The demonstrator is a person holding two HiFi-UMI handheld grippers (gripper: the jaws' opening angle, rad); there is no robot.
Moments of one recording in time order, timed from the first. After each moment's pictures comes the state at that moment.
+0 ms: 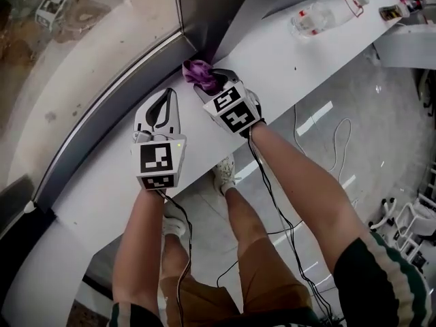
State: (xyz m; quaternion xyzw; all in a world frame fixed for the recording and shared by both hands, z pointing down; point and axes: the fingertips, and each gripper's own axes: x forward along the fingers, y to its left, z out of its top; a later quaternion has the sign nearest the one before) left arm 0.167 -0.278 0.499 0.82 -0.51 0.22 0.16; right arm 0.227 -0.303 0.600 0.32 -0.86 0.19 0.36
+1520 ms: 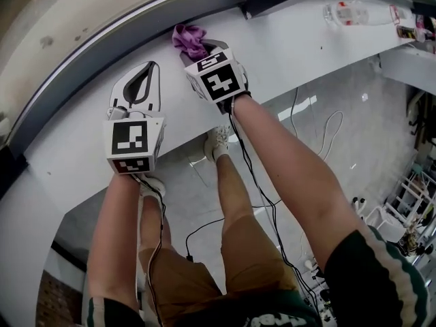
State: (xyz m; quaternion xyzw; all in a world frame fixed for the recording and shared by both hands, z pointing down) left arm 0.058 -0.194 0.512 0.78 -0.55 0.22 0.21; right arm 0.120 -0.240 0.624 0.30 -0.83 0.24 0.40
